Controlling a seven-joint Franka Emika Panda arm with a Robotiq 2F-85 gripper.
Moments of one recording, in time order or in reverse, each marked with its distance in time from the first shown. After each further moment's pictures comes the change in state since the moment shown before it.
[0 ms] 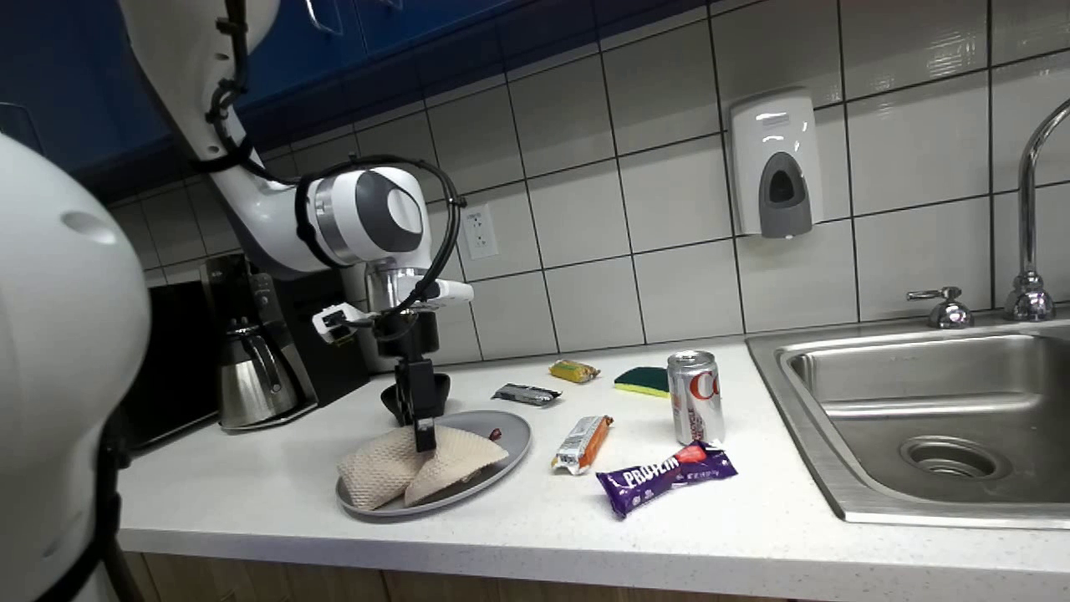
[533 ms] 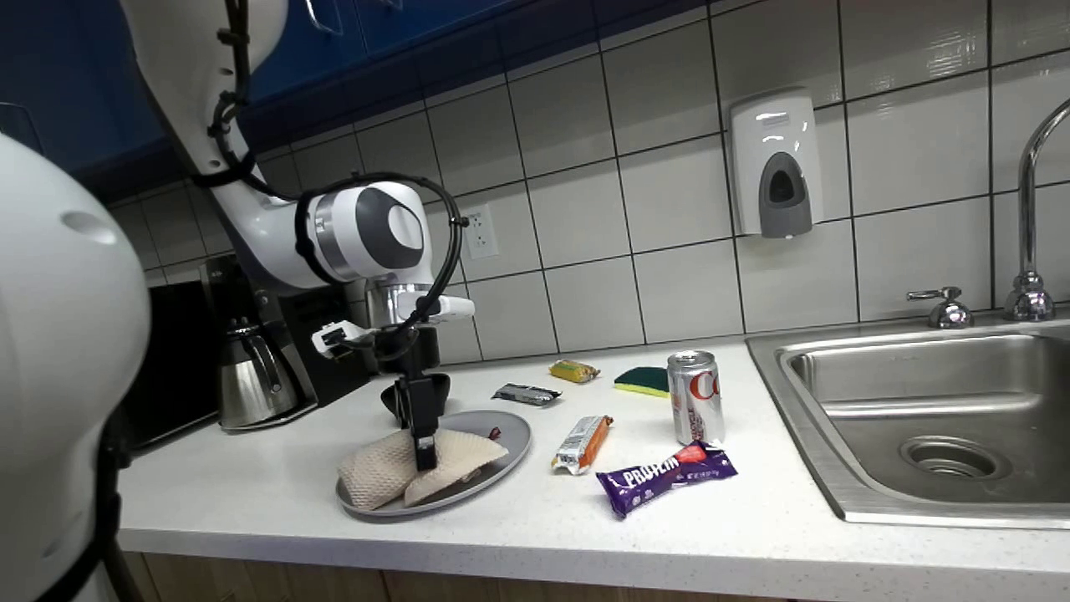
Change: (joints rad) arm 0.000 0.025 0.000 -0.031 -0.002 0.049 0.000
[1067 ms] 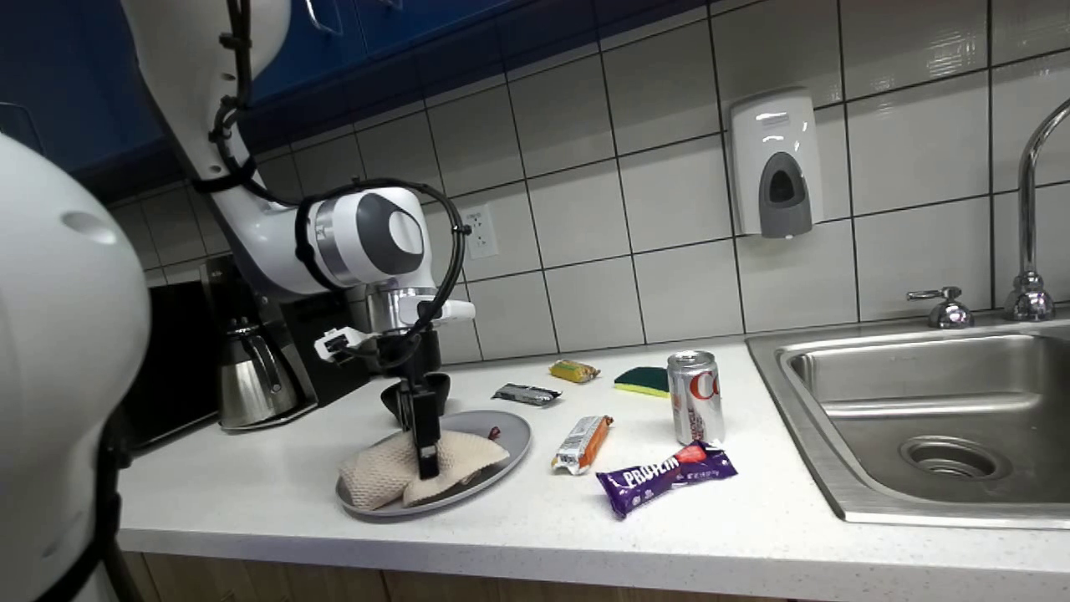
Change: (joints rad) arm 0.000 0.010 0.000 -0.008 -0.011 0.044 0.000
